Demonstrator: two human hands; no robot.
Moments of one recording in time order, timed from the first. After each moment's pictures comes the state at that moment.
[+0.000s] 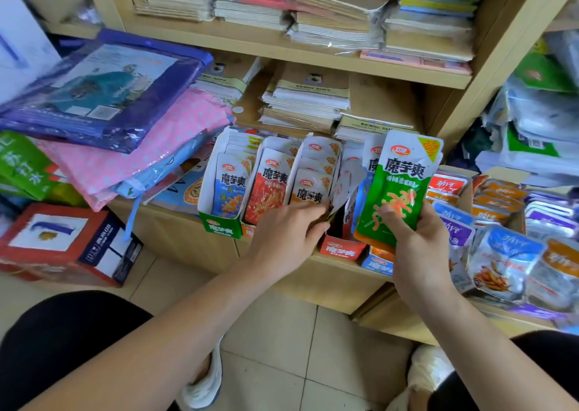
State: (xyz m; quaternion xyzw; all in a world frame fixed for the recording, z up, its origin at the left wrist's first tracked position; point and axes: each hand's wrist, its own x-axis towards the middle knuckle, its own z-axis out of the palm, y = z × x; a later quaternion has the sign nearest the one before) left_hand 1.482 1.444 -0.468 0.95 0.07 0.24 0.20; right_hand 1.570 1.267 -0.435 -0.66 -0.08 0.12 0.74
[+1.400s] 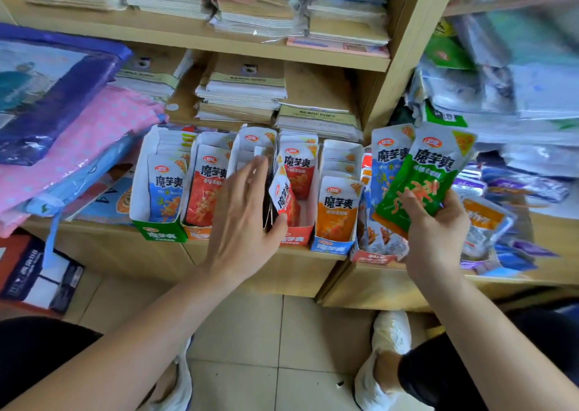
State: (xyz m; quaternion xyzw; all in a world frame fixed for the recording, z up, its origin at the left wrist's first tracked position) left_hand 1.489 1.413 -0.458 0.93 0.11 0.30 0.19; right_hand 1.601 1.184 -0.430 -0.70 0.02 -0.07 0.71
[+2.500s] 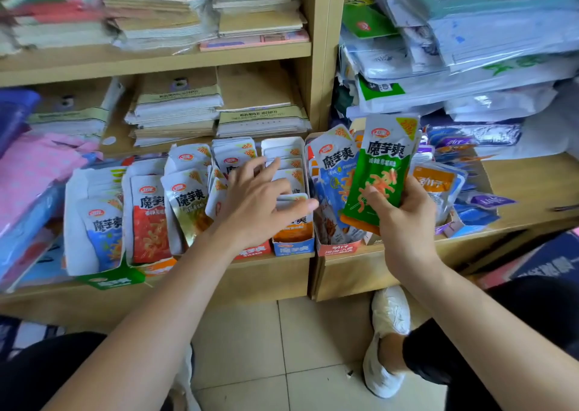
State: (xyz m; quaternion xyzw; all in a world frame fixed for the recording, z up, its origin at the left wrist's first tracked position) left_hand 1.583 1.373 -0.434 0.99 -0.05 0.05 0.16; right_hand 1.604 1.149 -0.442 -0.68 0.03 -0.04 0.73
